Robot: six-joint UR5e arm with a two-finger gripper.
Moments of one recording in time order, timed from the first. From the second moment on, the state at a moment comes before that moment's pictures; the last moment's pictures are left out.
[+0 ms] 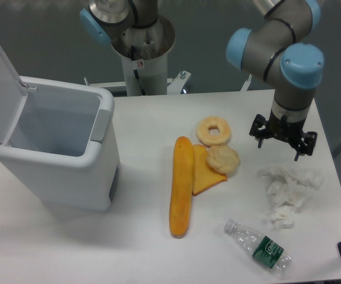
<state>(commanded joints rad) 2.79 -1.99 -1.60 -0.99 1.61 1.28</state>
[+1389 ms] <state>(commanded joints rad) 2.68 -1.96 -1.80 -1.01 1.53 1.09</state>
